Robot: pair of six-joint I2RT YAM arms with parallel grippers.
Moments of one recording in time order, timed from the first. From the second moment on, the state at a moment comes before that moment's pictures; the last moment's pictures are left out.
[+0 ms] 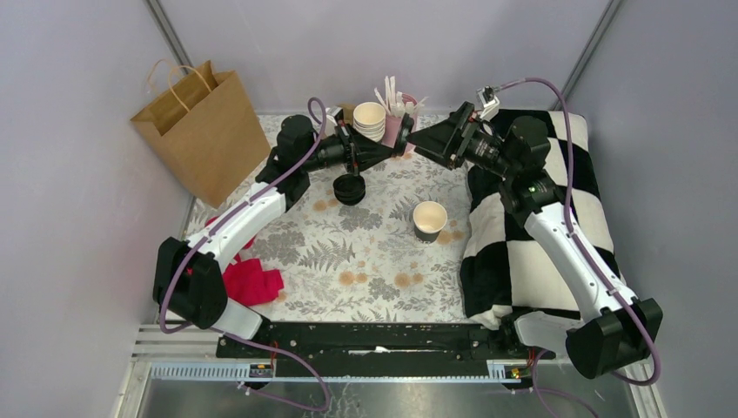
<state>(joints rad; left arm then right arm) -0.46 1.47 1.19 0.22 0.76 -1.65 0.32 1.20 1.15 0.08 -0.70 1.07</state>
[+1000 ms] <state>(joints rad) -0.48 1.47 1.19 0.30 0.76 -1.70 0.33 1.26 1.12 0.27 -0.70 1.20</state>
